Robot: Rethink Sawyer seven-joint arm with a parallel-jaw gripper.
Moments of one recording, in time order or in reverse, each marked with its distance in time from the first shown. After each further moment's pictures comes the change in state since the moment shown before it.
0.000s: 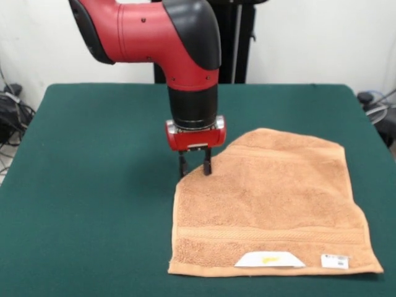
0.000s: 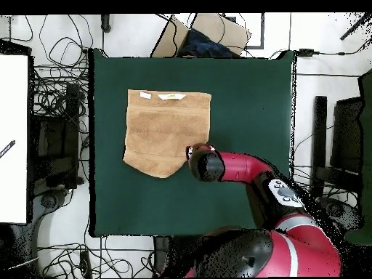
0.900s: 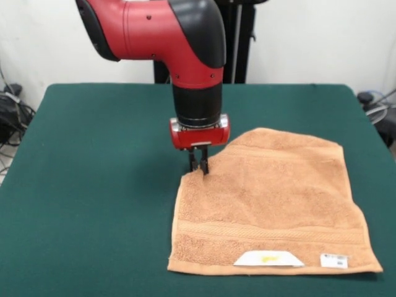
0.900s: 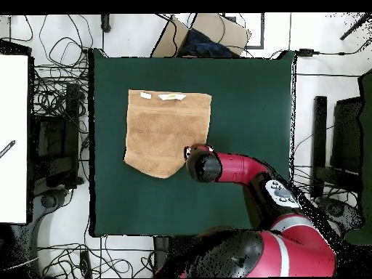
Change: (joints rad) arm 0.037 -0.014 -0.032 0.013 0.041 -0.015 0.000
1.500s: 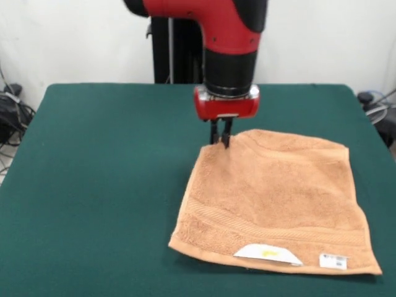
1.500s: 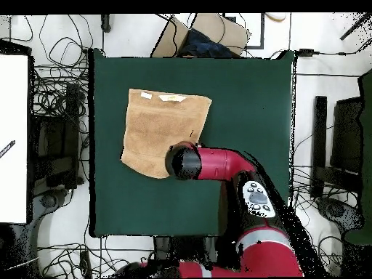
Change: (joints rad) arm 0.179 -0.151 -0.097 0.027 0.115 0.145 0.000
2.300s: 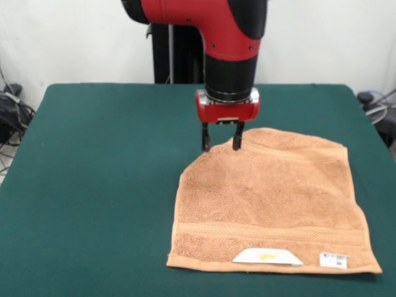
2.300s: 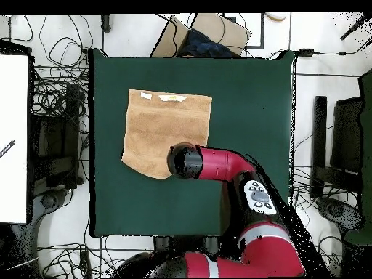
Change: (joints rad) arm -0.015 0.037 0.001 -0.001 0.041 0.004 0.000
